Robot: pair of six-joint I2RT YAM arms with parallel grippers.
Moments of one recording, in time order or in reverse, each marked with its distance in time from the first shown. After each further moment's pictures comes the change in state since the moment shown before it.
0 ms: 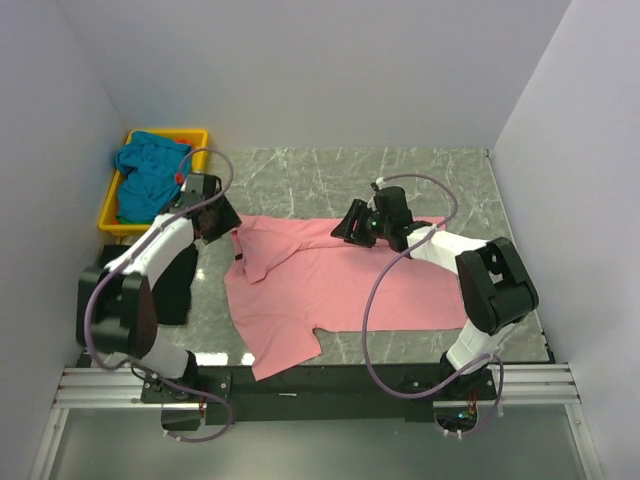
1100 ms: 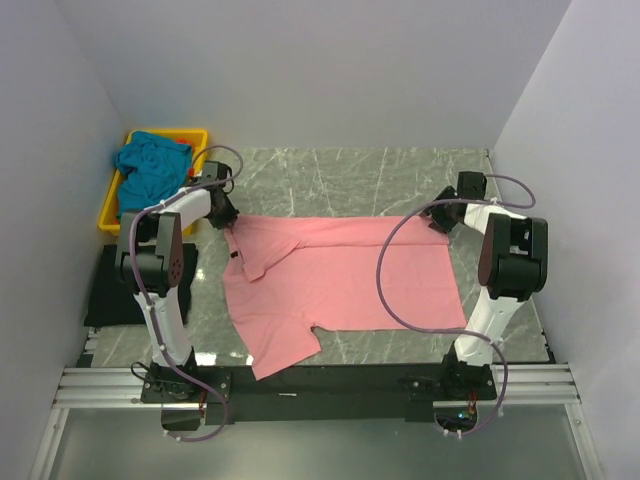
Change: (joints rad) left arm 0.047 0.499 0.304 0.035 -0.076 0.037; right arm -0.550 0.233 0.234 -0.269 0.173 -0.042
